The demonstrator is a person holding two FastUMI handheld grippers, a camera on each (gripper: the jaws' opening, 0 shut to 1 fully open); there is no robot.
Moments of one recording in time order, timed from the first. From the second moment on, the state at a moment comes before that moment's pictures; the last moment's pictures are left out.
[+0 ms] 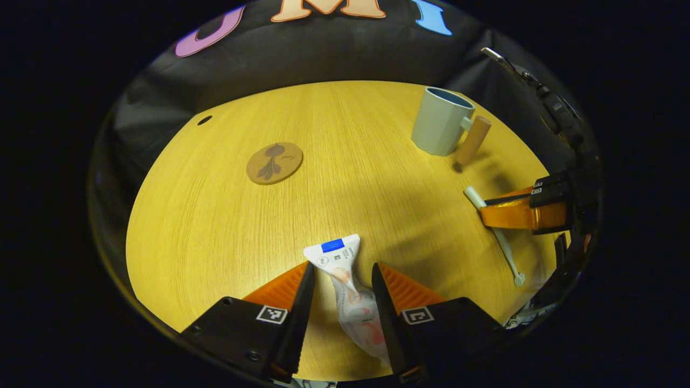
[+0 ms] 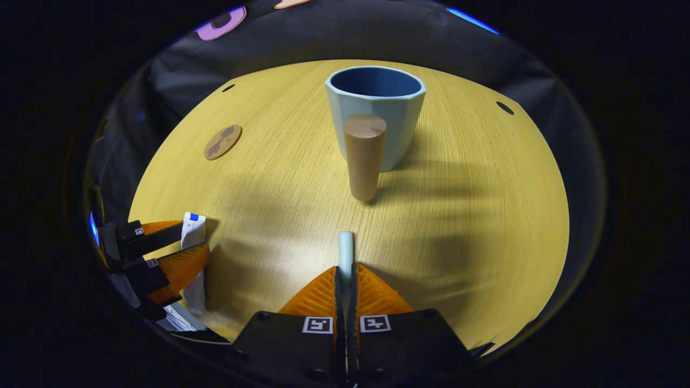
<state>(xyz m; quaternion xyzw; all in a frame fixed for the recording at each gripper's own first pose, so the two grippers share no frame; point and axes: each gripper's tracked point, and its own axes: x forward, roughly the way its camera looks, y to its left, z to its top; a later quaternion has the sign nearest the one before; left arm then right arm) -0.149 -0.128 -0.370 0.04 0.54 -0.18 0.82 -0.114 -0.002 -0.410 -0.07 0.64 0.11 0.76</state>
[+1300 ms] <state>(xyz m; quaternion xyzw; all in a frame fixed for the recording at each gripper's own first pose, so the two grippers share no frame) -0.109 -0.147 -0.306 -0.07 0.46 -0.24 0.85 -0.055 0.023 -0.308 0.05 0.47 0.16 0.86</state>
